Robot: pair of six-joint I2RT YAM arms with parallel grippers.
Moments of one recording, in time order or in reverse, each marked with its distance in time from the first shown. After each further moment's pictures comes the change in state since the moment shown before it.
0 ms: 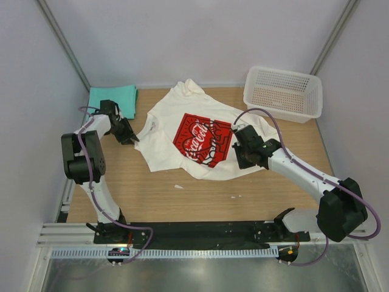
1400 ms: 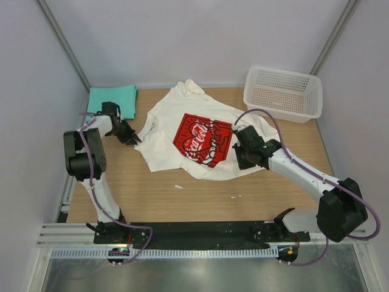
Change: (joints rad) left arm 0.000 0.061 0.002 0.036 0.038 -0.156; right arm -0.012 -0.002 -0.013 0.008 -0.033 0.000
